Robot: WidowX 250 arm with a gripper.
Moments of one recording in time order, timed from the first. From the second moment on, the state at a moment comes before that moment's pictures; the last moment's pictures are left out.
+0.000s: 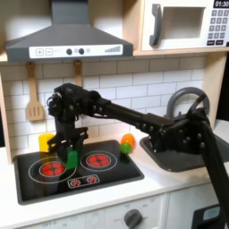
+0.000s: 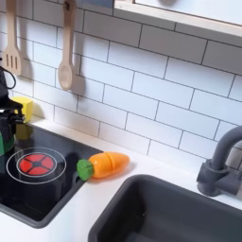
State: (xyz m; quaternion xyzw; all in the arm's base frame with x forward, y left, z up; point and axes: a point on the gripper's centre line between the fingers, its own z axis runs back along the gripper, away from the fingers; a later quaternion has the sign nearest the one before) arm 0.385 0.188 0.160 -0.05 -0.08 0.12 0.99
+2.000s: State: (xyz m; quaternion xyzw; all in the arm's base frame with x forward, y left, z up) arm 0.364 0.163 0.191 -0.08 -0.09 0.09 0.99
